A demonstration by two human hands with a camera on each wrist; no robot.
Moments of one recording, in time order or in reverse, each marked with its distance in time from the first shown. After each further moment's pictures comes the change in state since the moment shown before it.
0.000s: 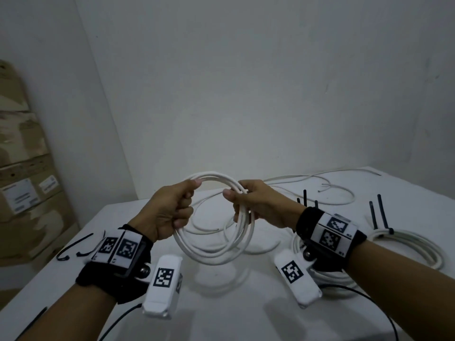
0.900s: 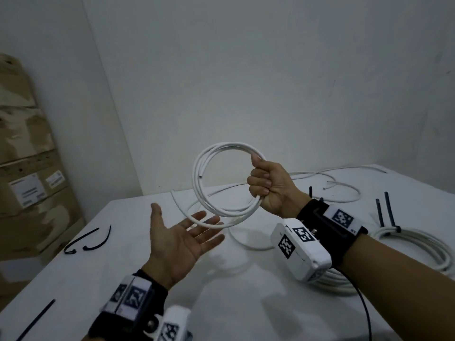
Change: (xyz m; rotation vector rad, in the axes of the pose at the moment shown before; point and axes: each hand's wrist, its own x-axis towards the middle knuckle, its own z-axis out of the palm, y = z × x) left_hand -0.025 -0.069 -0.005 -0.725 -0.035 -0.173; right_hand 0.019 -0.014 -0.002 1.006 0.200 0.081
